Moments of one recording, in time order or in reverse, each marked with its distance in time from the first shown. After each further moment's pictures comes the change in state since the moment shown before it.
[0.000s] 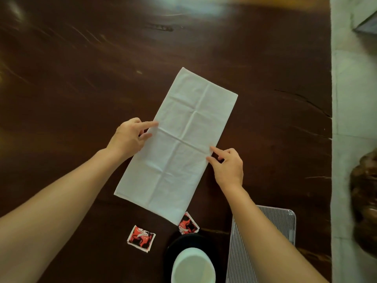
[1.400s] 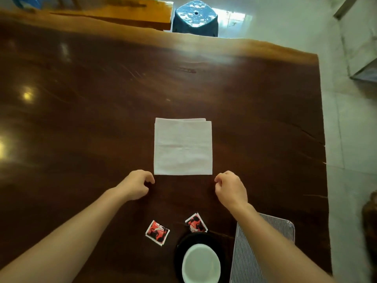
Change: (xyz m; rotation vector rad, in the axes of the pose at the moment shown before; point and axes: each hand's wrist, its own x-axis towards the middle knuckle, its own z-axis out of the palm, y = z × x) left_hand -0.125 -0.012 -0.021 0.034 -0.441 -0.322; right_hand -0.055 -0.023 -0.022 -0.413 -0.194 -0.229
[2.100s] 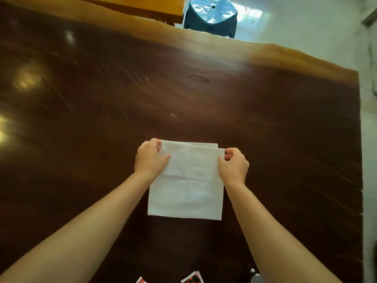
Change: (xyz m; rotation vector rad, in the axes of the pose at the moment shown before) left_hand 0.144 0.062 -0.070 -0.380 0.630 -0.131; right_hand 0.181 -0.068 -0.011 0.453 0.251 0.269
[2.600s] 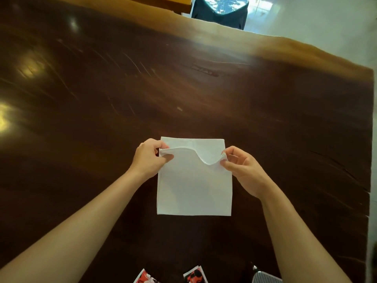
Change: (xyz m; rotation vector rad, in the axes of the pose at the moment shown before) left_hand -0.018 -0.016 -0.022 -0.204 -0.159 0.047; right_hand -0.005 -0.002 -0.051 0.431 -0.801 -0.035
